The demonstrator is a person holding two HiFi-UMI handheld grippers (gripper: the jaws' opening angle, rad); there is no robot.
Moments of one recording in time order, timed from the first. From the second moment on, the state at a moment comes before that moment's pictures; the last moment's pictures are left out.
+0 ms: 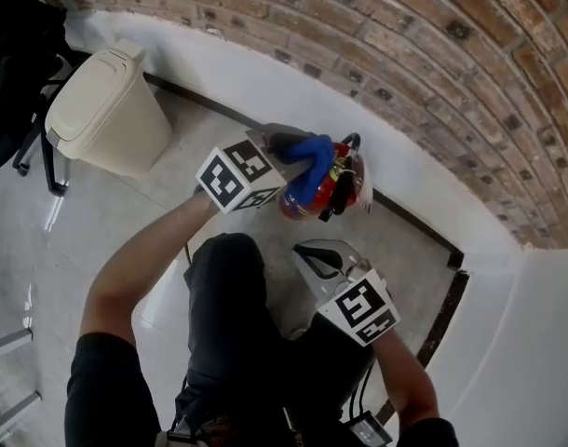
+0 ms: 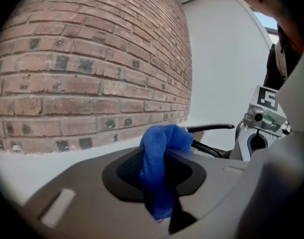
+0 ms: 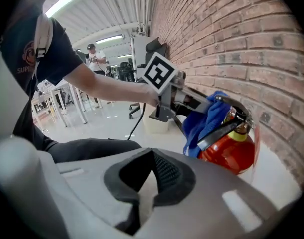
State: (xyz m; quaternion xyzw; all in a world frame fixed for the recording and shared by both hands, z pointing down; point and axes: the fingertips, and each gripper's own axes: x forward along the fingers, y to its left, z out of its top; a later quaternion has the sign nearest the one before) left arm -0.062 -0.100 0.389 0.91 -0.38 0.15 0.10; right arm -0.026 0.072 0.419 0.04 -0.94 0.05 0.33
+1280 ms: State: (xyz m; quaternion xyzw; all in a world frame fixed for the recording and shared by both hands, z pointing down) left arm -0.072 -0.147 0.582 0.89 -0.37 0.14 0.23; right arm -0.020 0.050 0.506 0.09 -0.91 0.08 0.40
